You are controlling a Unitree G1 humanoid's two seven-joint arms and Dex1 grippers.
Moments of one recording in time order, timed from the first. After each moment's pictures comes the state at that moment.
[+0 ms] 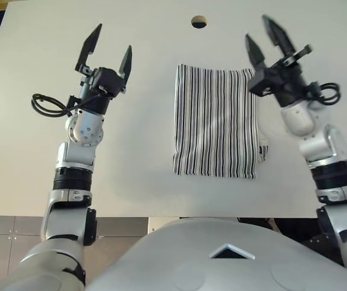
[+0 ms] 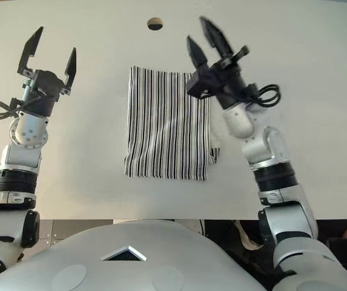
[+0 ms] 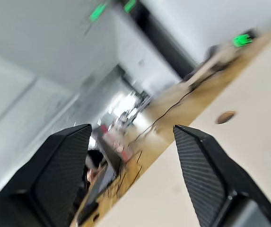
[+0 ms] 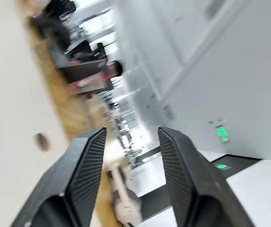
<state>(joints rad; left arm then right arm) -0.14 0.56 -0.05 0.35 0.41 -0.77 -0.05 -0.18 -0.62 0.22 0.03 -0.51 -0.48 0.01</state>
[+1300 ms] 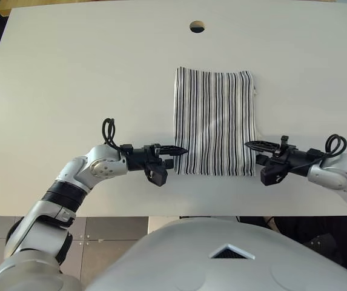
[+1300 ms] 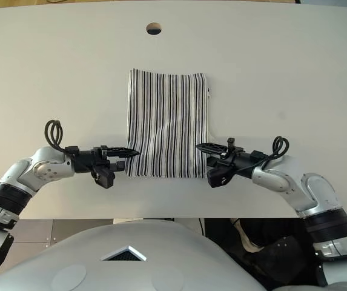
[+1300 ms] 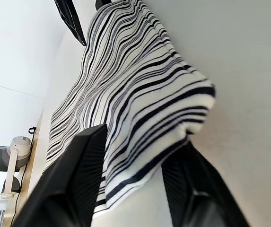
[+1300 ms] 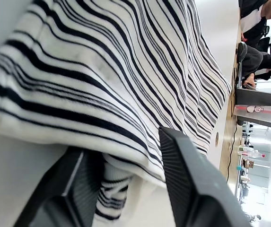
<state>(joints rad) -0.09 0.73 -0.51 0.28 0.45 -0.97 -0.52 0.13 -0.92 0.34 -0.04 -0.59 -0.67 0.47</state>
